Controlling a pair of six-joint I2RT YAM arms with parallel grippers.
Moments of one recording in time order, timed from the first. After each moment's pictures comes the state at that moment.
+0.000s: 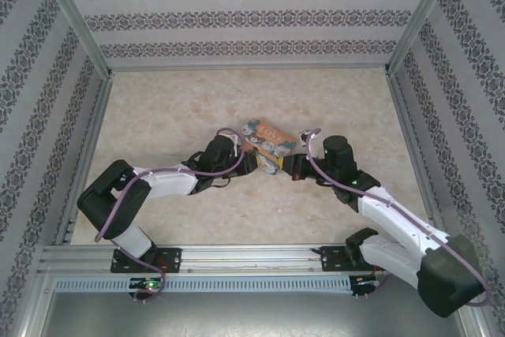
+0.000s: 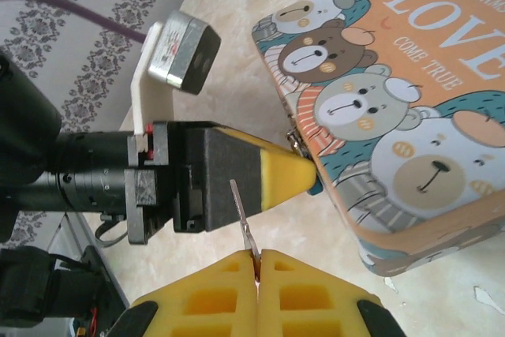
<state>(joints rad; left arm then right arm) -0.69 1.61 0.71 0.30 0.23 -0.88 0.46 0.96 0.49 -0.03 -0.53 0.56</state>
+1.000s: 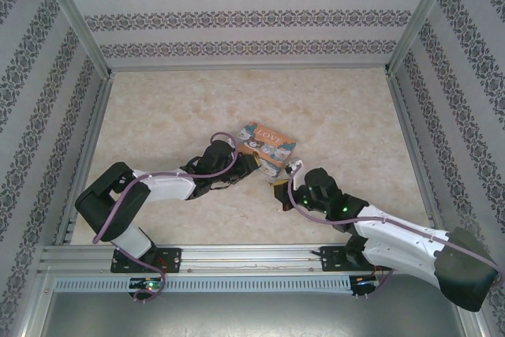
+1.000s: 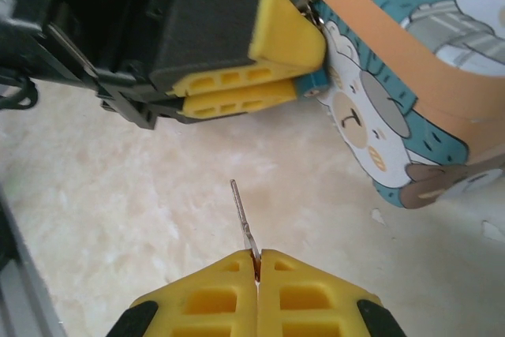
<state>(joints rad) -0.70 1.59 0.65 0.40 0.24 -1.19 0.80 0.91 0.27 0.12 -0.15 0.45</state>
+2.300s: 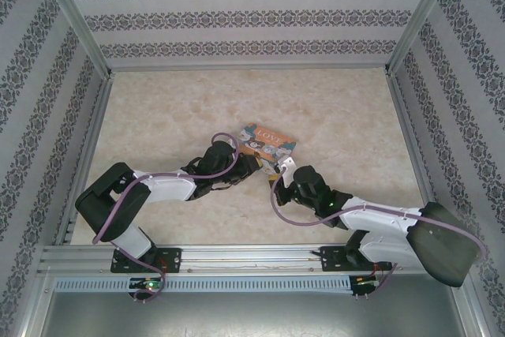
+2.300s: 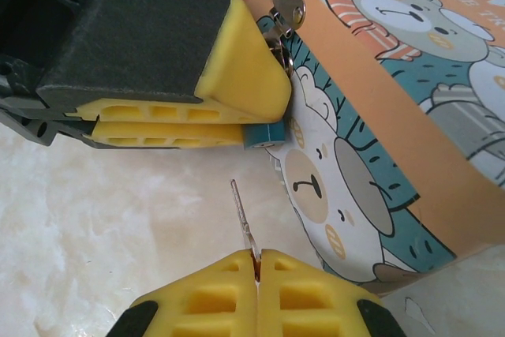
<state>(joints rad) -0.71 1.59 0.65 0.40 0.24 -1.21 0.82 1.15 0.31 0.30 0.00 0.20</state>
